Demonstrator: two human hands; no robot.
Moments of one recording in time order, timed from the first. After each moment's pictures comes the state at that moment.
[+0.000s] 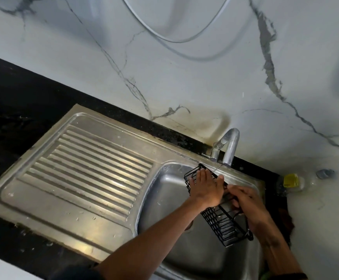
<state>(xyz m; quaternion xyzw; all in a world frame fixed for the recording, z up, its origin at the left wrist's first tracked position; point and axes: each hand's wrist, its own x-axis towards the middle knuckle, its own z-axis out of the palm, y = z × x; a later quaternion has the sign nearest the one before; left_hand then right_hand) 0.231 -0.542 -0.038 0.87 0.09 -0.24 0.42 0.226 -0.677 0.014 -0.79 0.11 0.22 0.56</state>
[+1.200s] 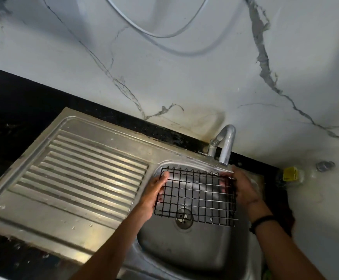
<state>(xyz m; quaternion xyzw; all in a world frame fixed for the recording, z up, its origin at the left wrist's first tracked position) 0.172 -0.423 -0.094 0.52 0.32 -0.12 0.78 0.306 -0.684 -0.062 -0.67 0.30 0.24 0.64</state>
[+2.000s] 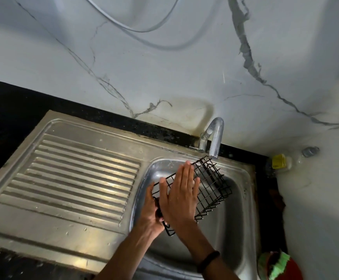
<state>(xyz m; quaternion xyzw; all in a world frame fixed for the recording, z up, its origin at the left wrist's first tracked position) 0.133 -0.461 -0.108 0.23 0.42 -0.16 0.86 0.168 -0.537 -0.047 -0.99 -0.06 0.06 0.13</state>
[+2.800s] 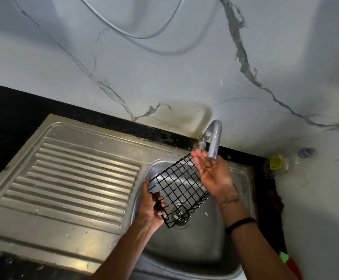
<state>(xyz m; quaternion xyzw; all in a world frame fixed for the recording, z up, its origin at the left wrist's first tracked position) 0.148 -0.448 -0.088 0.22 0.48 -0.12 0.84 0.263 -0.601 0.020 -0.37 0.27 0.19 0.87</state>
